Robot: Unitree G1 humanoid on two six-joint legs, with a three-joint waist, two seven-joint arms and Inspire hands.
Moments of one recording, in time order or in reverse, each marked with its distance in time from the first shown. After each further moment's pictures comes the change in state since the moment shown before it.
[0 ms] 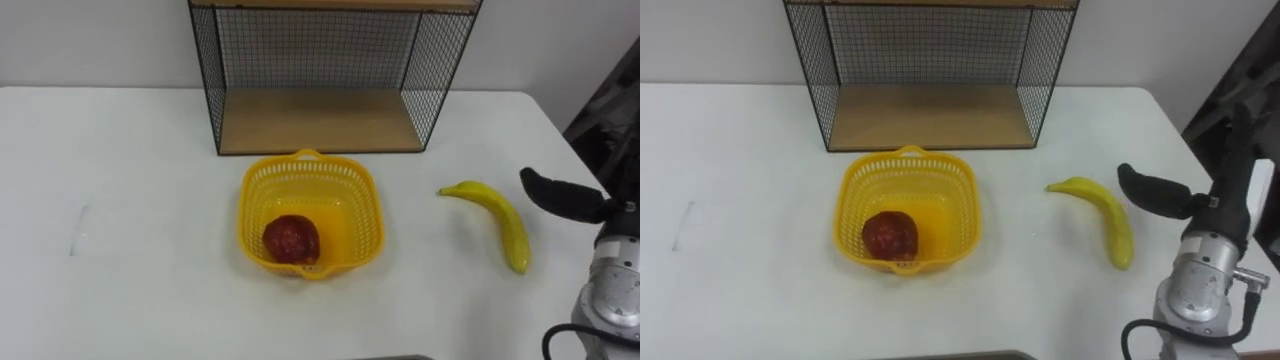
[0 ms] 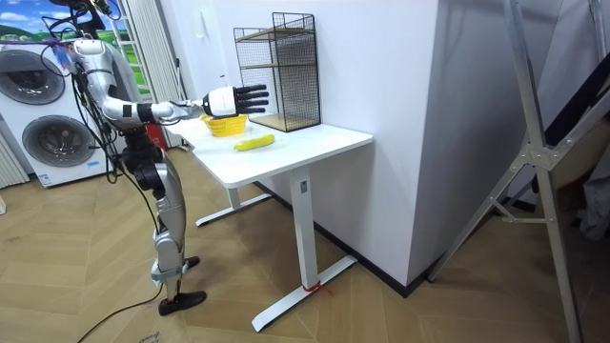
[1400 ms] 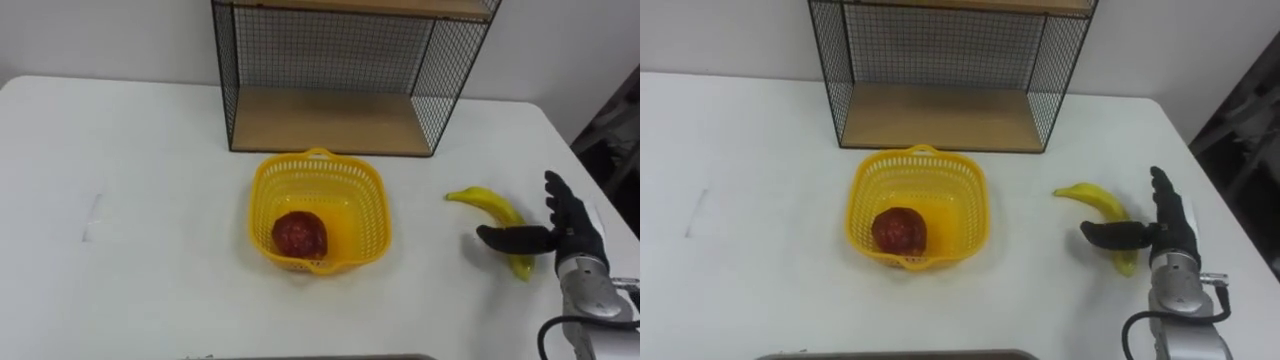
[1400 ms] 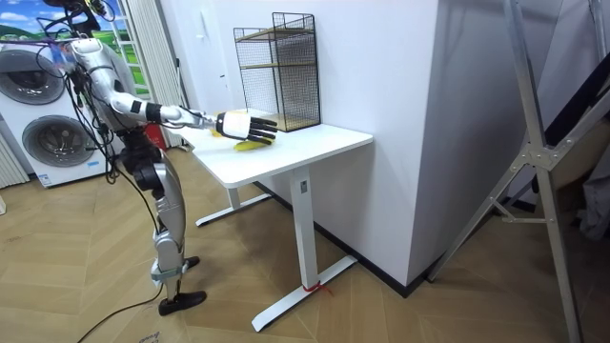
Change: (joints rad) left arm 0.017 0.010 0.004 -0.008 0.000 0.038 -0.010; right arm -0.143 -0.048 0.058 0.383 -0.014 0.060 0.320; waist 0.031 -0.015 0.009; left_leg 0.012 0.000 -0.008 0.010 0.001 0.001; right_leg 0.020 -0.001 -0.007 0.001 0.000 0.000
